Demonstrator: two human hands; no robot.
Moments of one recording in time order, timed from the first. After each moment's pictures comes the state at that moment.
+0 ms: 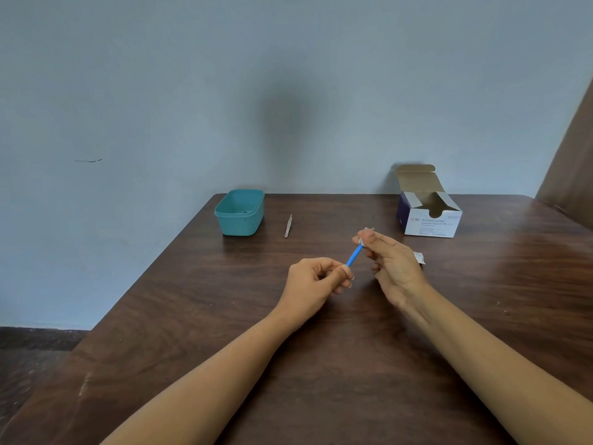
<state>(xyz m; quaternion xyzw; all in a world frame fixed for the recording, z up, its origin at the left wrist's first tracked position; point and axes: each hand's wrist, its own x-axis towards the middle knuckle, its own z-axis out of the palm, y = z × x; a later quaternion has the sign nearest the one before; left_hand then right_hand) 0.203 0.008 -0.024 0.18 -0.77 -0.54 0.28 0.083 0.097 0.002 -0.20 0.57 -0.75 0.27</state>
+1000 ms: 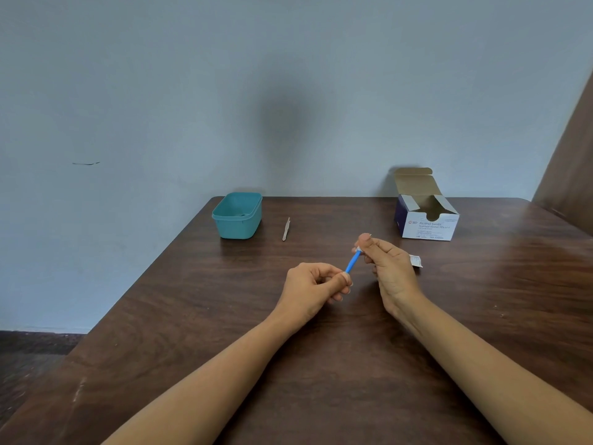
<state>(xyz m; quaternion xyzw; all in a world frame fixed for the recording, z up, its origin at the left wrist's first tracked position) 0.202 0.007 -0.024 0.19 -0.77 -0.55 0.25 0.083 0.095 -0.006 -0.23 0.59 -0.75 0.20</state>
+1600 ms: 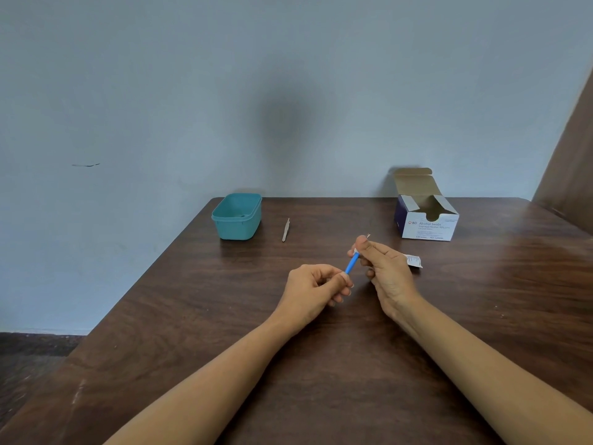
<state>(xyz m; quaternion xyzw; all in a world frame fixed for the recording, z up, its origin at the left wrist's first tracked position) 0.201 0.008 -0.024 0.18 -0.78 -0.54 0.24 0.085 0.095 -0.008 -0.23 0.57 -0.75 0.23</state>
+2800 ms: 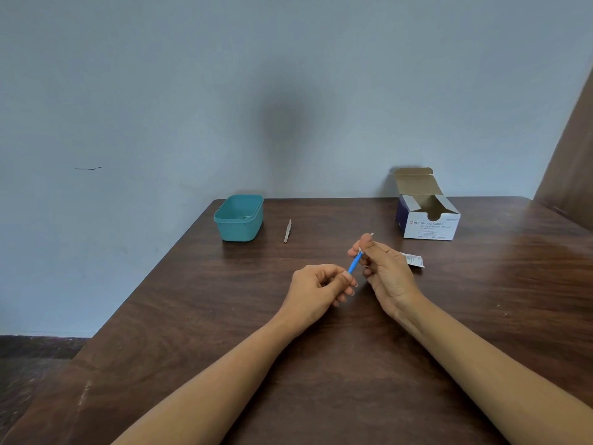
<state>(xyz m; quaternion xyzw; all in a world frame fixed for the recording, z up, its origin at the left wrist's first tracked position) 0.201 0.009 -0.023 0.17 -0.79 -0.54 0.24 0.082 0.091 -0.011 -0.23 0.54 -0.76 0.26</state>
